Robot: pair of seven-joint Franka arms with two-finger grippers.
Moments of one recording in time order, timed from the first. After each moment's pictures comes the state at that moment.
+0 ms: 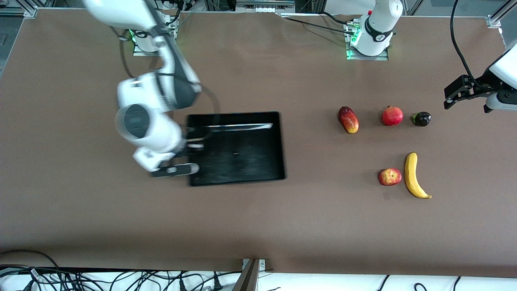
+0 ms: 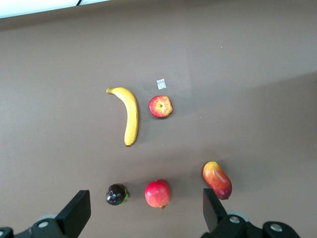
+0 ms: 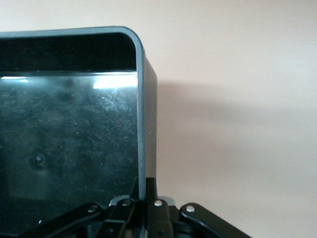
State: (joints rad) left arm 0.04 0.01 -0.07 -1.57 0.05 1.65 0.09; right arm 0.51 0.53 -0.28 -1.41 0.21 1.83 0.10
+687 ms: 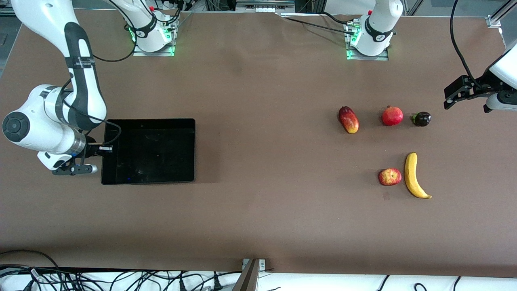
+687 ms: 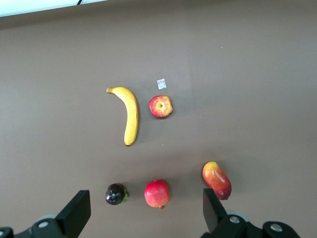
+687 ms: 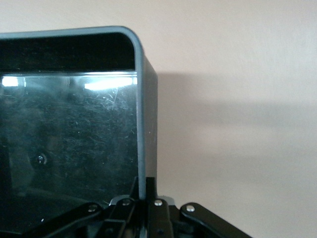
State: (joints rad) left arm 0.04 0.01 -0.07 -1.57 0.05 1.65 0.08; right arm 0.34 0.46 -0.46 -1.89 0.28 2.20 -0.30
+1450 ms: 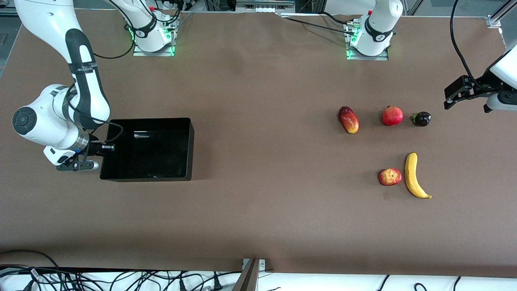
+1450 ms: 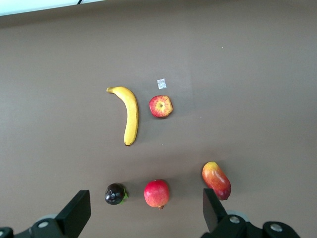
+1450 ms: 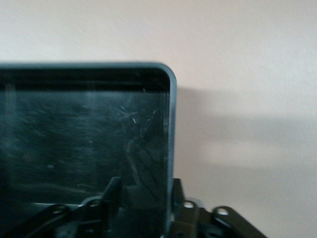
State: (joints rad) left arm 0.04 0.01 -0.07 -1.57 0.04 1.65 0.08; right arm 0.36 0.45 -0.44 -1.91 0.32 2.27 -0.32
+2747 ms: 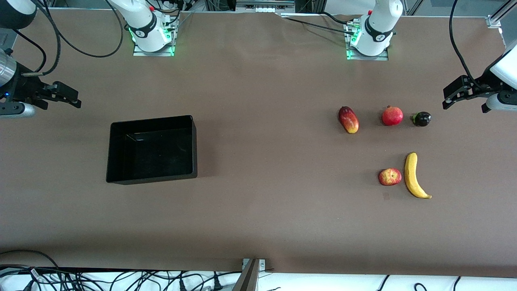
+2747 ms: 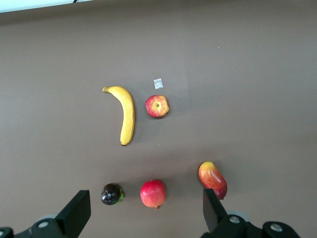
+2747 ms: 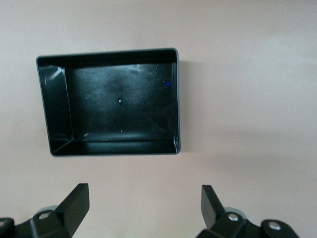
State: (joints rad) left arm 0.04 0.01 -0.07 -1.57 0.03 1.65 0.08; right arm 0.18 0.02 -0.22 -1.68 0.04 1.63 -0.12
